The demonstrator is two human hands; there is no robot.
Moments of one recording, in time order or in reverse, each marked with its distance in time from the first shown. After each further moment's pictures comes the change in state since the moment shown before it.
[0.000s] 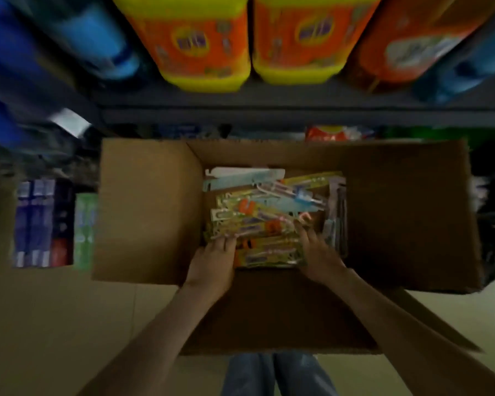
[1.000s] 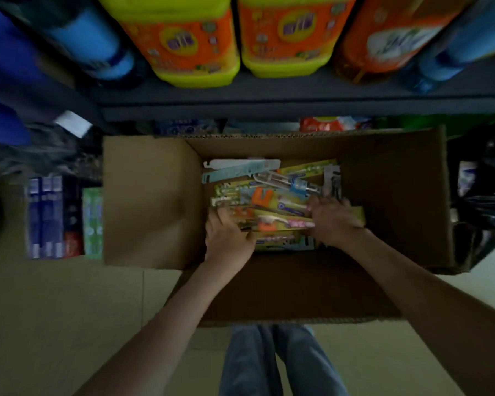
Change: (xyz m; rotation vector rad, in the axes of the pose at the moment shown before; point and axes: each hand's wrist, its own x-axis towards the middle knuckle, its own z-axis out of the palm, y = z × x) left_hand -0.011 0.043 -0.042 -0.647 0.147 -0.281; right_hand -0.008 0.010 -0.073 -0.271 -0.007 0.059
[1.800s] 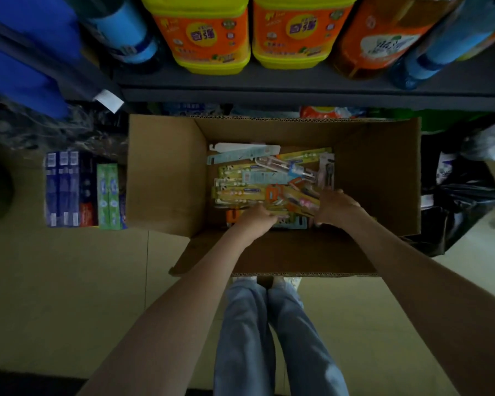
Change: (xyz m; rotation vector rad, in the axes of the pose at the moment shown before) left_hand -0.022 0.030 0.005 -0.208 -0.480 -0.116; right_hand -0.049 -0.005 -0.026 0.243 -0.227 0.296
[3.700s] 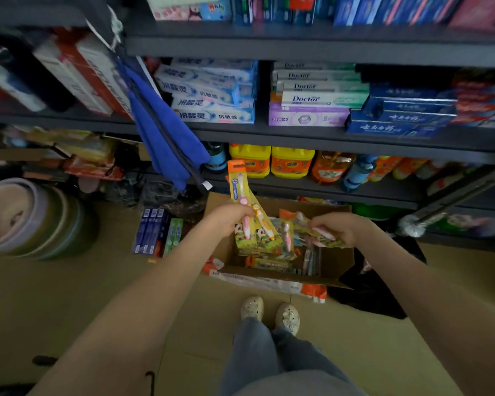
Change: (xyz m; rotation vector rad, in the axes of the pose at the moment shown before) left_hand -0.316 0.054 -0.090 -0.583 0.329 0.201; right_hand -0.318 0.049 -0.127 1.052 -0.290 -0.256
